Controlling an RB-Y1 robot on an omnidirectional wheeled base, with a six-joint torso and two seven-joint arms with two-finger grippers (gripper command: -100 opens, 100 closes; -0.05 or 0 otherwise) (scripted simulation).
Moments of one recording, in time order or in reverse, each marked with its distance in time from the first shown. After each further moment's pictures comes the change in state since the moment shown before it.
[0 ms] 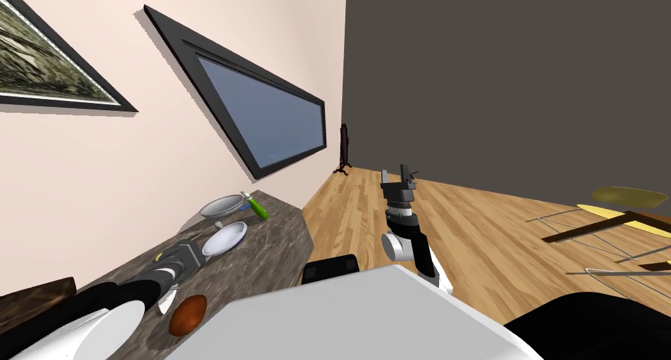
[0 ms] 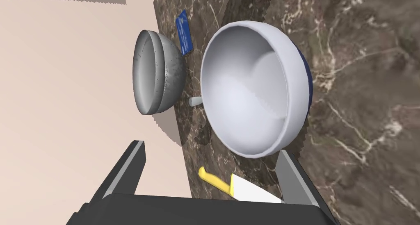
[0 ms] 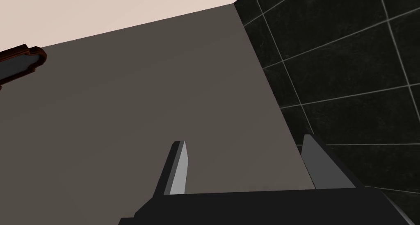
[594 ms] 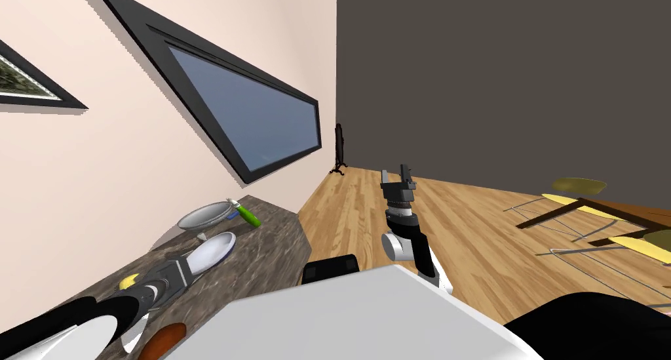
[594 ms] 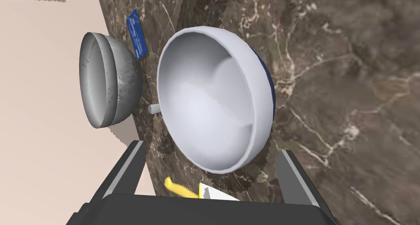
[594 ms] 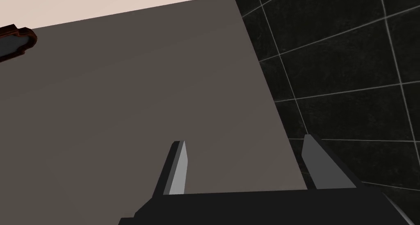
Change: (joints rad) left arm 0.029 0.029 0.057 0.028 0.066 0.173 0.029; right arm 0.000 0.000 0.000 0.000 0.000 0.000 0.000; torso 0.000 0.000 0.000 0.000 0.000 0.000
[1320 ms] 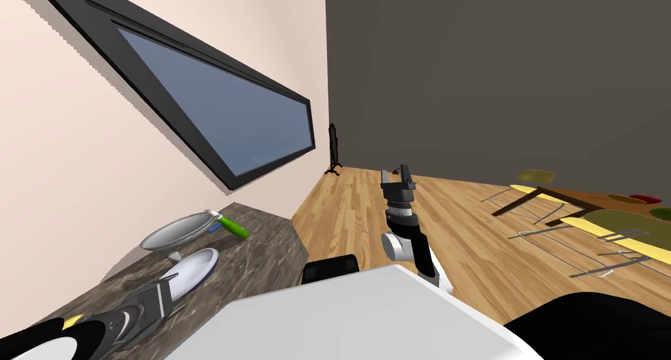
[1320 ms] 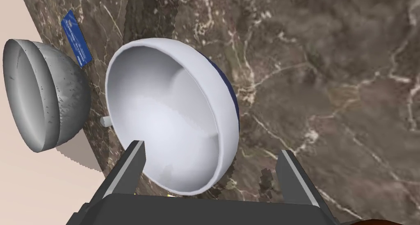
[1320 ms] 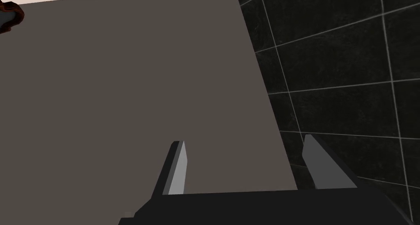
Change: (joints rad) left arm 0.043 0.043 0.056 0.024 0.063 0.202 0.046; right arm 0.000 0.000 0.000 0.000 0.000 0.000 0.000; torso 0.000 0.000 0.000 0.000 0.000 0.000
